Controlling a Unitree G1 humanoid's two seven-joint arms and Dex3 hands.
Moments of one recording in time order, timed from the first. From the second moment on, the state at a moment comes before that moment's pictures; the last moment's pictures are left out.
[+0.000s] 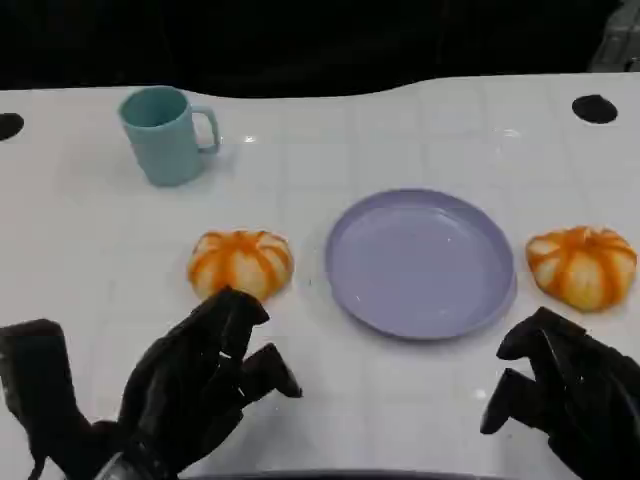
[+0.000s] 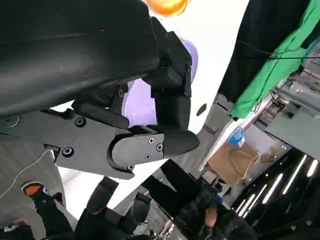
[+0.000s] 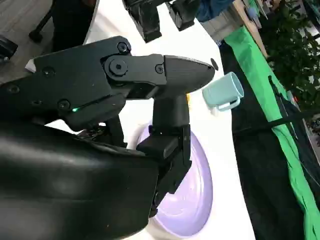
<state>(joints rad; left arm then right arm) 0.09 -0.06 0.09 -0.22 -0.64 0.55 -0.26 0.24 -0.03 -0.06 -0.43 0.46 0.52 0.19</state>
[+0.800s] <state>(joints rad) 0.10 -0.06 0.08 -0.23 -0.64 0.55 -0.25 0.24 -0.03 -0.06 -0.44 0.46 0.53 0.19</state>
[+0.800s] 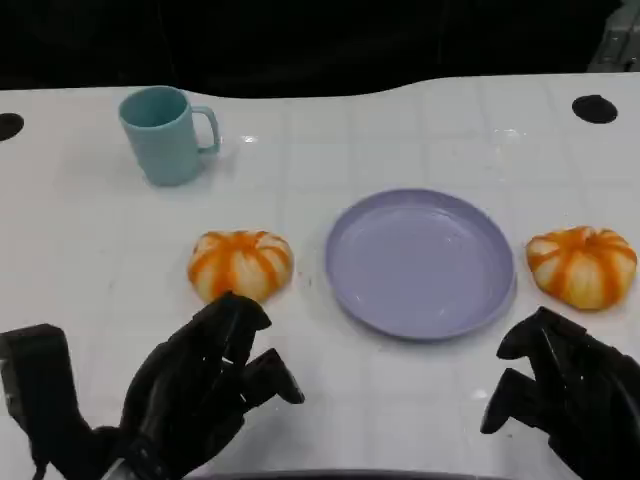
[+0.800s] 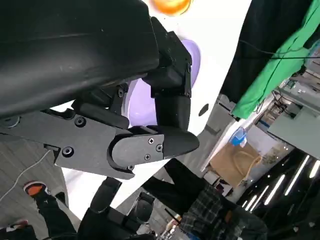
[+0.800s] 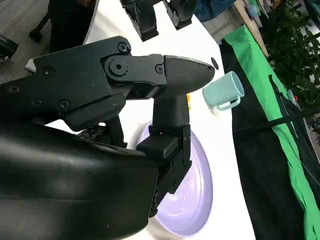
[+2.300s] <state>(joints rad) -0.31 0.39 -0.28 0.08 0.78 -0.16 -0.14 0.21 -0.03 -0.04 -0.40 0.45 0.52 0.18</state>
